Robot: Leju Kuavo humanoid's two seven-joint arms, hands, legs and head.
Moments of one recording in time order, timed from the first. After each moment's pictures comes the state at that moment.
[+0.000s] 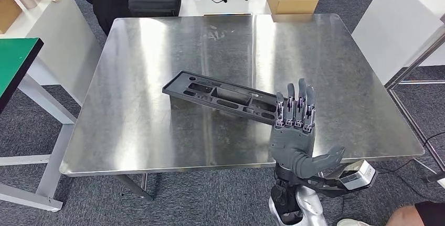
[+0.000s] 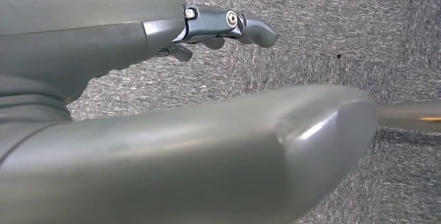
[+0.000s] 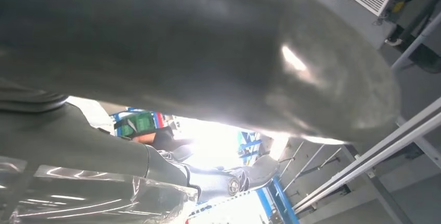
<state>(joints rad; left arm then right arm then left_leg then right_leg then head) -0.08 -0.05 0.60 -0.20 -0.48 0.26 -0.50 0.00 0.11 0.28 -1.76 -0.43 0.25 -0.67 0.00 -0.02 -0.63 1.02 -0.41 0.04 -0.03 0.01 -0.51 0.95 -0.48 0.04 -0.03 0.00</state>
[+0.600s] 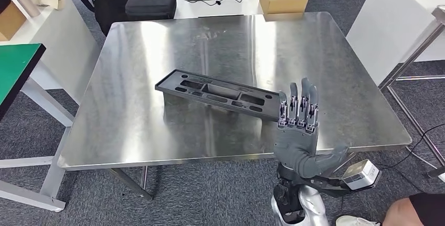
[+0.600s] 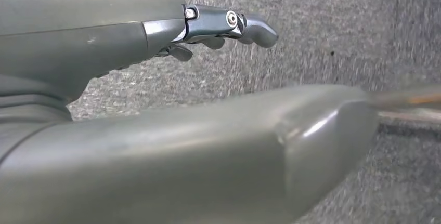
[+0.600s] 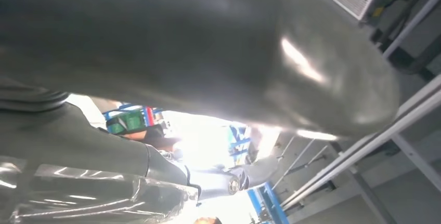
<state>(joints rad) -0.09 -0.06 0.60 -0.20 -0.48 0.26 -0.51 0.01 0.12 0.25 -1.77 -0.41 0.28 -0.65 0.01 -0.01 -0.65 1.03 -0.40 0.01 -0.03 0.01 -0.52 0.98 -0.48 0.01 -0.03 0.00</state>
